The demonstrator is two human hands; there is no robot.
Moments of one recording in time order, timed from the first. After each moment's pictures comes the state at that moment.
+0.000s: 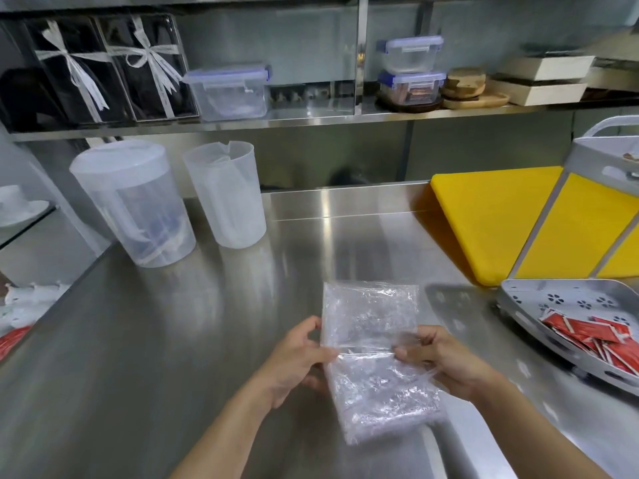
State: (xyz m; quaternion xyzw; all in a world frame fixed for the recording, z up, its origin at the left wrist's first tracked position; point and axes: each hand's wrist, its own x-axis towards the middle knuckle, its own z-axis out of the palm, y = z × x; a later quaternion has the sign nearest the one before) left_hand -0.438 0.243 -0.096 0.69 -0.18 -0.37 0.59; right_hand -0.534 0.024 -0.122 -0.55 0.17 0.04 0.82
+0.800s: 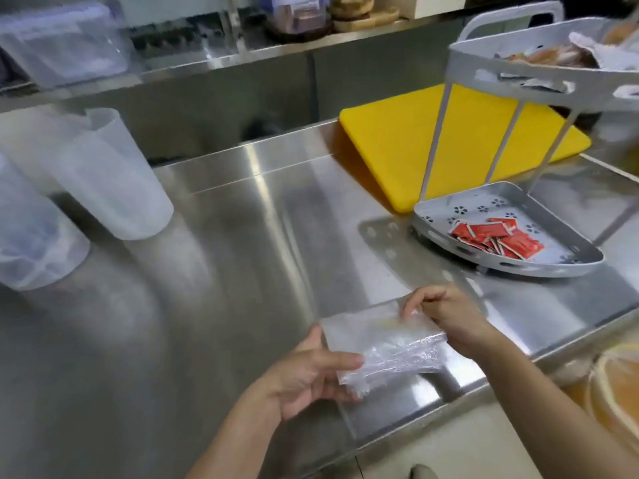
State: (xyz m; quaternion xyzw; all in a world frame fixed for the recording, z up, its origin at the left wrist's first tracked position) left_hand -0.505 0.183 -0.121 0.55 -0.12 -0.62 0.54; right_hand -0.626 -0.017 -0.145 -0.63 0.26 -0.13 0.72
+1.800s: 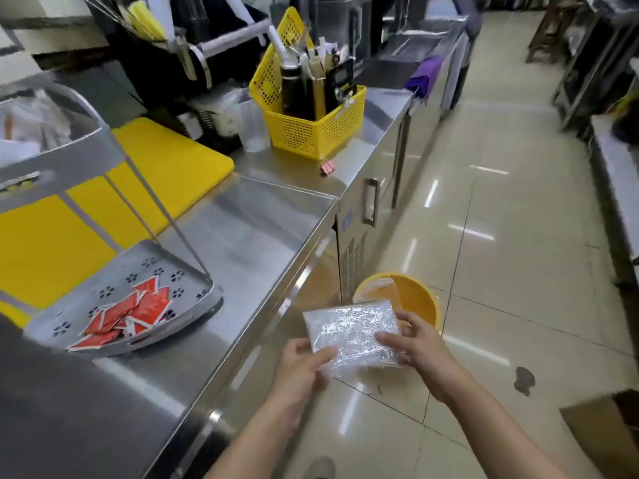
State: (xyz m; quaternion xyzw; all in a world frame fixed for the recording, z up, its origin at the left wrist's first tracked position) left_hand -0.867 -0.118 -0.162 0.64 -0.25 -0.61 0.40; right_hand -1.052 -0.154 -0.172 -0.38 0.56 -0.37 0.64
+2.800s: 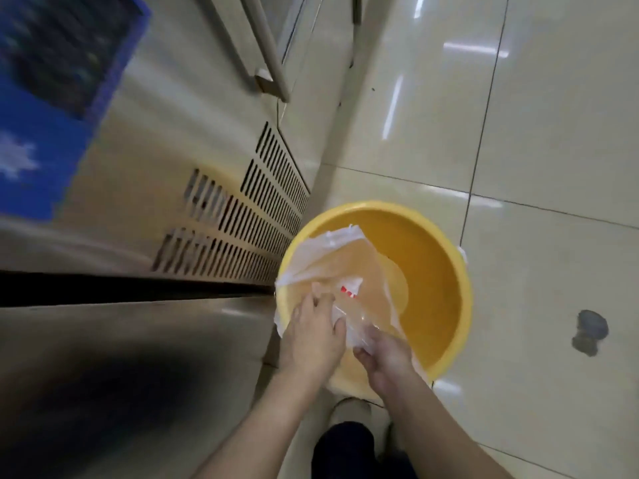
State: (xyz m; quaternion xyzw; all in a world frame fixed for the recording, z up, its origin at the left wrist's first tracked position) left_hand -1.032 -0.478 -0.601 0.68 -0.65 -0.32 -0.09; right_hand -1.130 -0.442 -0.653 0.18 0.66 -0.36 0.64
